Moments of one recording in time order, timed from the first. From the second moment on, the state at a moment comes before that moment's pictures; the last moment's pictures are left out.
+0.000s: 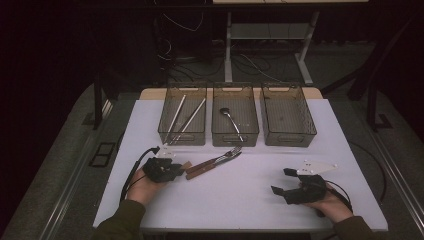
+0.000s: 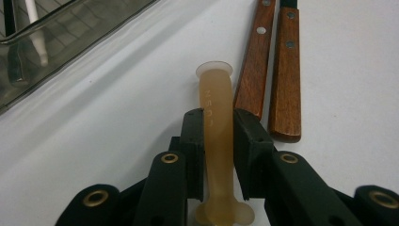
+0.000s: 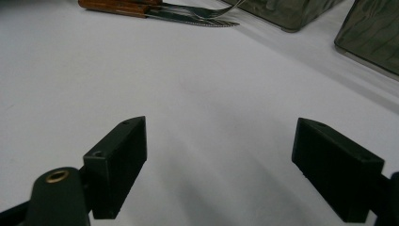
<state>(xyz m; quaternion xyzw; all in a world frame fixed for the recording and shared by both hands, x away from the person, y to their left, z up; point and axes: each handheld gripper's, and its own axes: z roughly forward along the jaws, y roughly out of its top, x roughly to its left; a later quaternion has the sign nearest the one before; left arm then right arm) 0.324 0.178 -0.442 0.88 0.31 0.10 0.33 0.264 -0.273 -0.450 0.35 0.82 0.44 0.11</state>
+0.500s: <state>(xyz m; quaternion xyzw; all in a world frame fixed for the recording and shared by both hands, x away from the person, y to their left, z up) 0.325 0.185 -0.435 0.88 0.32 0.10 0.33 0.263 -0.273 -0.449 0.35 0.82 0.44 0.11</state>
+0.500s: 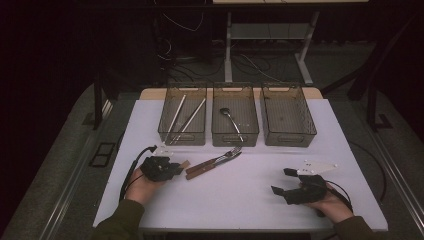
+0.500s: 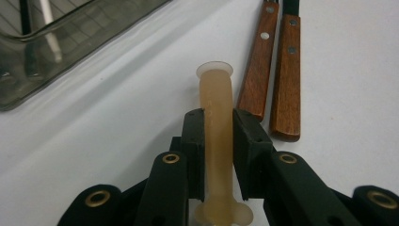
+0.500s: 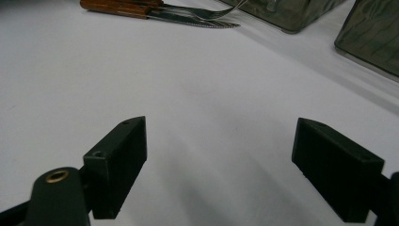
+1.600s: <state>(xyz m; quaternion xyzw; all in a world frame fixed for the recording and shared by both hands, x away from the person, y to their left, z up) 0.365 0.124 -0.375 0.85 0.30 0.09 0.42 0.263 -0.273 -0.449 0.36 0.82 0.44 0.10</state>
